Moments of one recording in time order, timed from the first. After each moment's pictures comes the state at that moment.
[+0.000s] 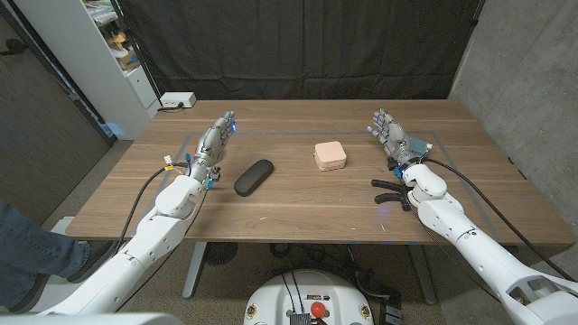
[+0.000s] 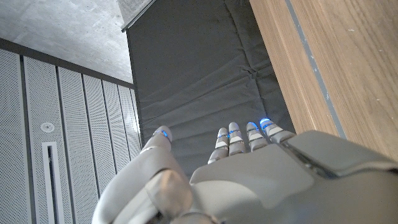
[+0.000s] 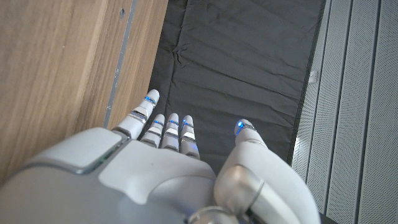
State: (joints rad) left arm 1.07 0.60 0.25 -1.55 -0.59 -0.37 0.00; left_hand 0.30 0.03 0.38 0.00 0.20 0.03 0.09 0.19 0.17 0.01 0.06 0.21 0.24 -0.05 0.08 0.19 0.17 -0.07 0.04 0.21 0.17; right arm -0.88 -0.49 -0.34 -1.33 0.65 0.32 0.01; right_hand 0.29 0.02 0.33 -0.03 0.22 0.17 0.05 0.21 0.19 0.12 0.06 0.20 0.21 0.03 0.01 0.20 0.26 0.29 -0.03 0.24 0.17
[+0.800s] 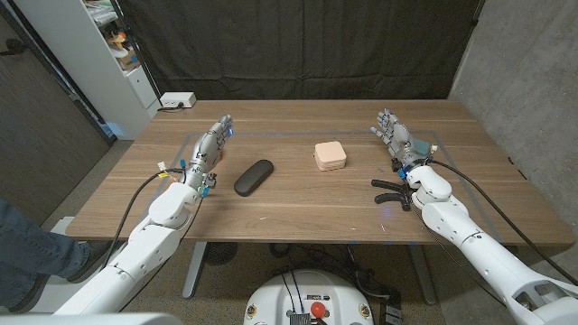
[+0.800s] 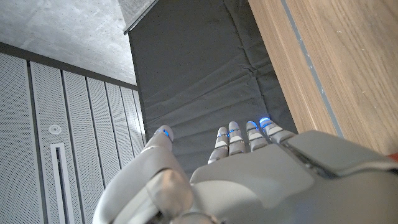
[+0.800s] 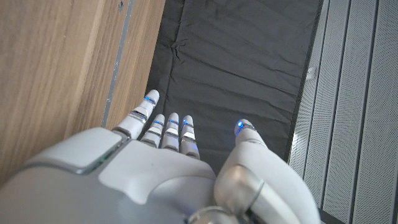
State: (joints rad) left arm 1.17 0.62 0.20 -1.64 -0.55 -0.38 0.04; left_hand 0.30 0.04 0.38 -0.01 0.19 0.03 0.09 0.19 0.17 0.01 0.06 0.21 0.23 -0.05 0.08 0.19 0.17 -0.06 0.04 0.20 0.17; right arm -0.90 -0.51 -0.32 -1.35 0.67 0.33 0.02; right_hand 0.29 0.02 0.33 -0.03 0.22 0.17 0.05 0.21 0.19 0.12 0.06 0.20 0.20 0.03 0.01 0.20 0.26 0.29 -0.02 0.23 0.17
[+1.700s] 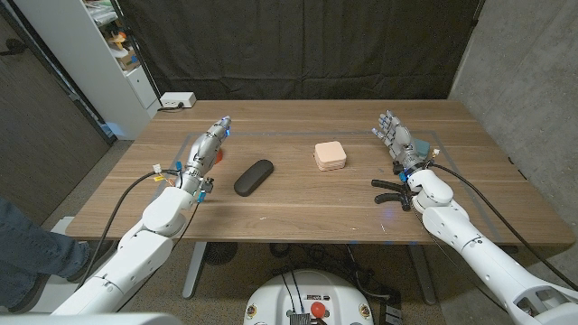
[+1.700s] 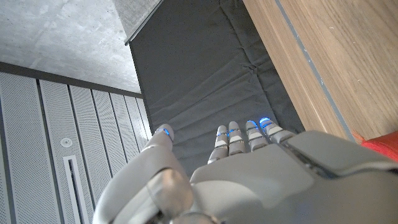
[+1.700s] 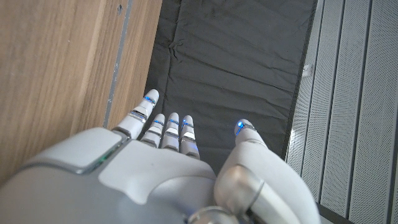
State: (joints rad) left arm 1.25 0.65 0.15 -1.73 -0.43 -0.36 0.09; left_hand 0.33 0.05 0.39 -0.03 0.19 0.05 0.09 0.19 0.17 0.02 0.06 0.21 0.22 -0.05 0.08 0.19 0.17 -0.06 0.05 0.20 0.17; right arm -0.92 -0.50 -0.31 -1.34 0.69 0.36 0.03; right_hand 0.29 0.02 0.33 -0.03 0.22 0.18 0.05 0.21 0.19 0.13 0.06 0.20 0.20 0.04 0.01 0.20 0.25 0.29 -0.02 0.23 0.17
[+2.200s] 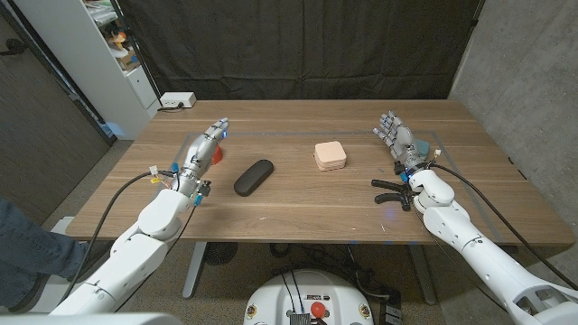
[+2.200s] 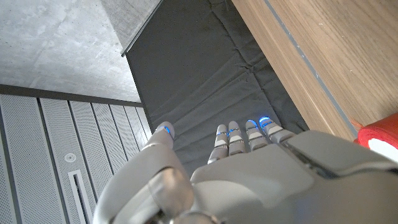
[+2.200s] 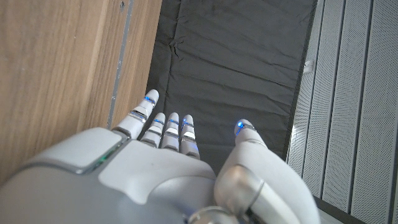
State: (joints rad) left arm 1.31 0.65 0.10 -1.80 -0.35 -0.32 0.13; left_hand 0.35 0.05 0.40 -0.05 0.19 0.05 0.09 0.19 0.17 0.02 0.06 0.21 0.21 -0.04 0.09 0.19 0.17 -0.07 0.06 0.20 0.17; right arm -0.92 -0.50 -0.31 -1.33 0.69 0.37 0.04; right_hand 0.28 0.03 0.33 -0.03 0.22 0.19 0.05 0.21 0.19 0.15 0.05 0.20 0.20 0.07 0.01 0.21 0.25 0.31 -0.03 0.22 0.17
